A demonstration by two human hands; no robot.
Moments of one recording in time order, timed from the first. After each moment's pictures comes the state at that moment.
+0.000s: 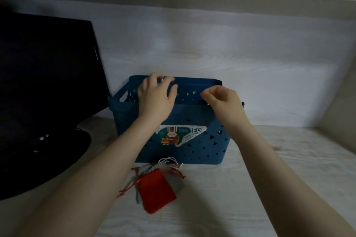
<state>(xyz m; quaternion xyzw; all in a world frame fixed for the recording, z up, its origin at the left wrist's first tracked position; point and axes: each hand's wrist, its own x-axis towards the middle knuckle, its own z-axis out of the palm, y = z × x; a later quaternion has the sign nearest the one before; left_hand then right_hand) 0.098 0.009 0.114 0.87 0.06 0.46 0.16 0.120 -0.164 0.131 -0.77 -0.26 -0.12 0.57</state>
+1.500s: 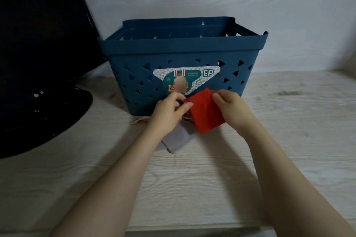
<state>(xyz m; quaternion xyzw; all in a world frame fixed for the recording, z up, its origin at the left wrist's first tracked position) 0.053 -0.006 -0.021 0.89 0.02 0.19 0.40 0.105 -0.170 -0.003 -0.84 -0.22 -0.01 0.50</state>
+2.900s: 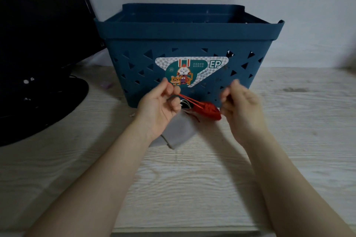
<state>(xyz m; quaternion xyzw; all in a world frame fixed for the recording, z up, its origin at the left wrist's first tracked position) 0.037 -0.002 -0.008 0.43 0.08 0.09 0.89 0.087 -0.162 -0.017 -0.59 -0.12 0.03 0.80</state>
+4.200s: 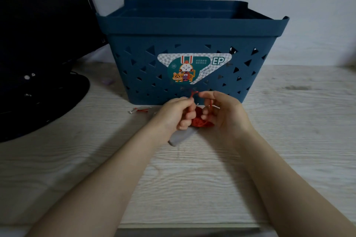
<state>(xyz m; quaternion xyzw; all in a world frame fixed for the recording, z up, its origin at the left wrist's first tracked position) 0.038 -0.022 -0.022 0.63 0.10 -0.03 0.77 0.080 -0.146 -0.028 -0.56 -0.13 0.18 0.80</state>
